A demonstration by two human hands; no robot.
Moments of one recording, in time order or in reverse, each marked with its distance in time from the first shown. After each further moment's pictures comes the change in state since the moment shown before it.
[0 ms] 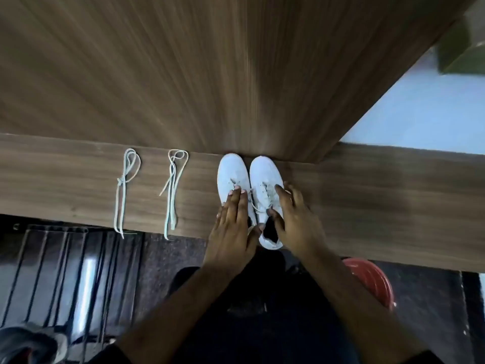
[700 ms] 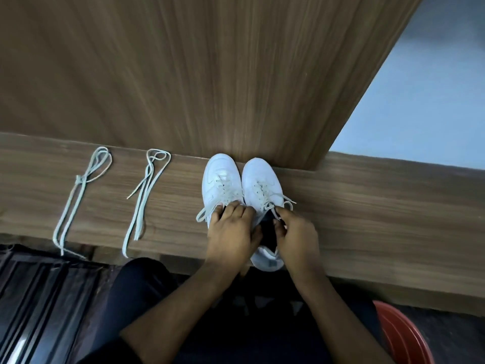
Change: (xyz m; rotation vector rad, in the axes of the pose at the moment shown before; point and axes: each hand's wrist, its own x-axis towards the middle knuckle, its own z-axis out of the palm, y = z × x) left_hand 0.036 -0.061 0.159 0.186 0.224 0.093; right_hand -0.005 0.071 0.150 0.173 0.265 0.162
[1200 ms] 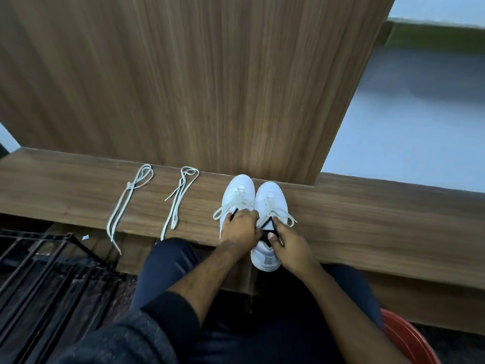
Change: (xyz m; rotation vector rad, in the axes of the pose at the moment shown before) left_hand -0.046 -0.015 -0.031 -0.116 -0.135 -0.040; right_hand -0.081 -0.020 -0.004 0.137 -0.209 -0.130
